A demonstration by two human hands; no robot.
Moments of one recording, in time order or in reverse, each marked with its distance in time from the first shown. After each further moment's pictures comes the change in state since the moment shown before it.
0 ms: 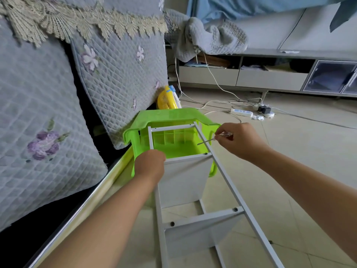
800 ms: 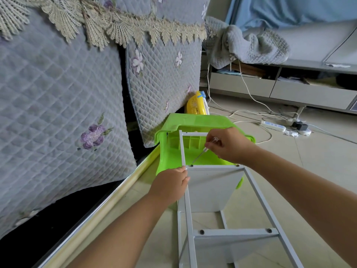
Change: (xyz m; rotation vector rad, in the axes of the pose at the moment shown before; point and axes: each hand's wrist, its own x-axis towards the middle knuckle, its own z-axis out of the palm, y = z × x) left_hand -0.041 -0.034 0.004 -0.205 -0.054 0.198; right_hand 0.037 -0.070 0.040 -0.055 -0.272 -0.280
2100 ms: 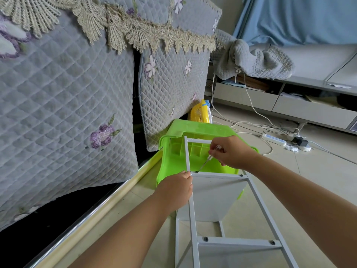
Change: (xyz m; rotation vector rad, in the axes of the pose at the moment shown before) left_hand 0.001 -0.002 -0.001 0.066 -0.003 0.099; right_hand 0.012 -0.009 -0.001 -0.048 -0.140 0.079
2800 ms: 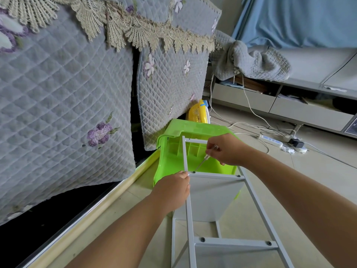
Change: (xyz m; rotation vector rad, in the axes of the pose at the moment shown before) left_hand -0.001 -0.001 0.004 -0.053 0.003 -0.024; right_hand 0.008 -0.003 -0.004 -0.096 -0.067 0.015
